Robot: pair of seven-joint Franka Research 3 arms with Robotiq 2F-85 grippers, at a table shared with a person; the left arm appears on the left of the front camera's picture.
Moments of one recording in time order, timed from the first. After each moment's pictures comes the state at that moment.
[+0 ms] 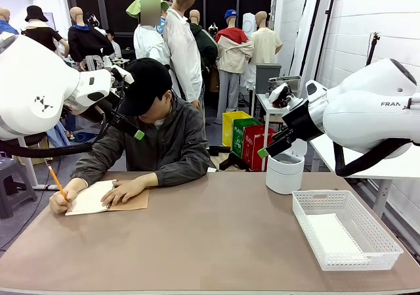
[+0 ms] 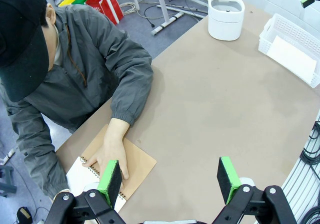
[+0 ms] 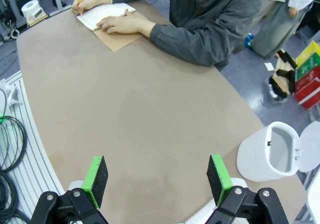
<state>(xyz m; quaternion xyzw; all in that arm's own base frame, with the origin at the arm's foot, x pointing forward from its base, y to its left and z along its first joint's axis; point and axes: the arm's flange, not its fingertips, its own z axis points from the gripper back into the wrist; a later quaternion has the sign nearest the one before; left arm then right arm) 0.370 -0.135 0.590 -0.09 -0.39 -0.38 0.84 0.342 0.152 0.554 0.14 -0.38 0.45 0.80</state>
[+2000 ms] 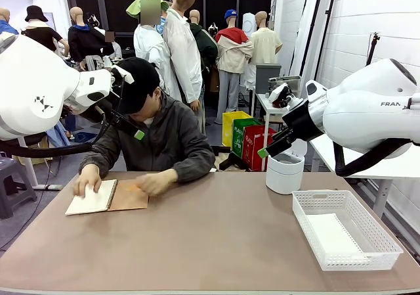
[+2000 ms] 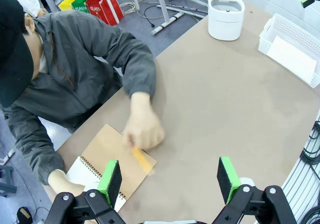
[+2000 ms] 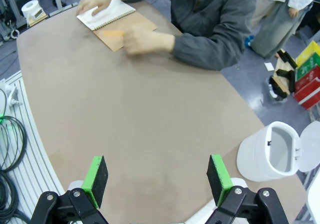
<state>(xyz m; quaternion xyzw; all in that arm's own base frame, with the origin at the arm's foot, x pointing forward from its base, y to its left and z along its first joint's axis) 0.370 -0.135 0.590 -0.09 -0.39 -0.38 0.84 0.342 0.152 0.554 0.14 -0.38 0.45 0.80</state>
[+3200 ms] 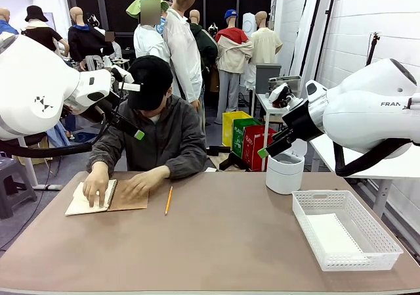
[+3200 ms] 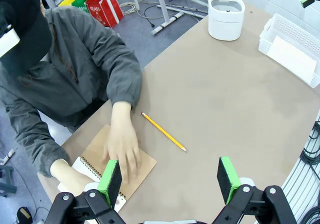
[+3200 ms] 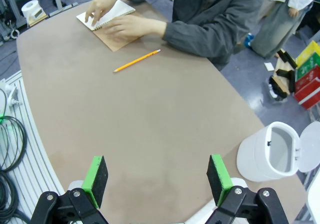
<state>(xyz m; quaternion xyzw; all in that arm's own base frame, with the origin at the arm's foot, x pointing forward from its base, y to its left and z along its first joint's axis) 0.370 -0.135 0.590 -0.09 -0.39 -0.38 0.84 0.342 0.152 0.554 0.14 -0.38 0.45 0.80</state>
